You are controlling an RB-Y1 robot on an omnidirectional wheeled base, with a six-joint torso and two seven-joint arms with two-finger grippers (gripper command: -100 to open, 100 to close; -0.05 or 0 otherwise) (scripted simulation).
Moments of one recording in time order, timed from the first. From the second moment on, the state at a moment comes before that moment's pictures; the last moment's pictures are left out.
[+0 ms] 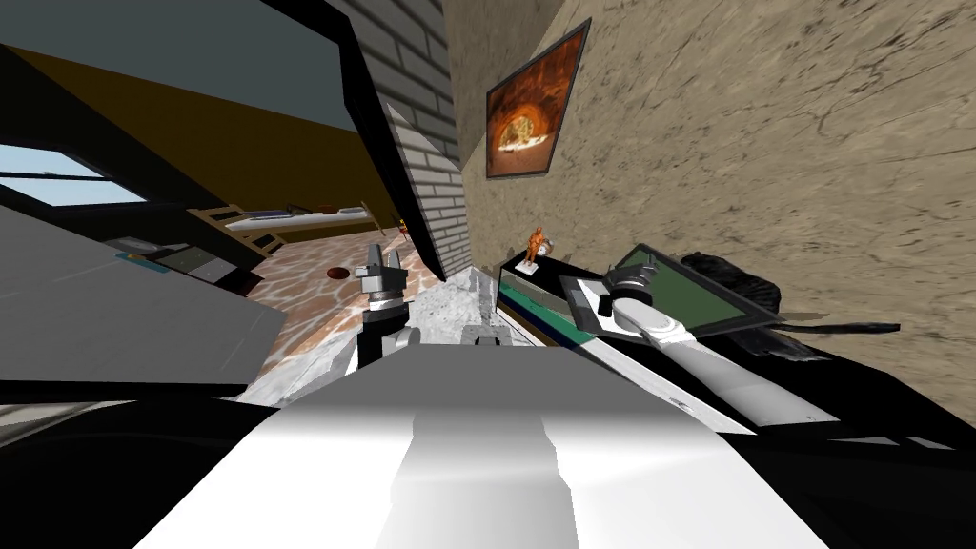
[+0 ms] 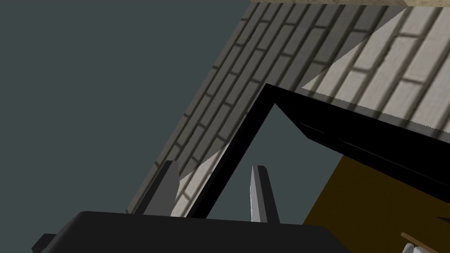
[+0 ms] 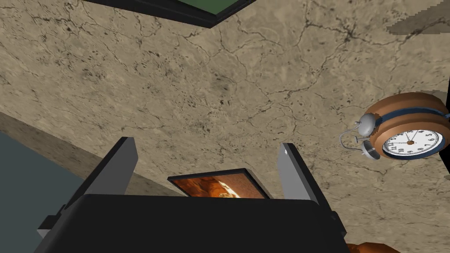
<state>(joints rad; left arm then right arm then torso) 0.48 -0.01 0.07 -2.38 0.02 -0.45 0.10 0.14 -1.11 0.10 -1.62 1.14 0.83 0.41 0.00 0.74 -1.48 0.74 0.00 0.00</state>
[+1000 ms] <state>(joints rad) 0.48 -0.01 0.07 -2.38 0.02 -0.45 0.10 0.15 -1.22 0.13 -1.74 1.08 0.66 0.34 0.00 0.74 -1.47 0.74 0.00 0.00</state>
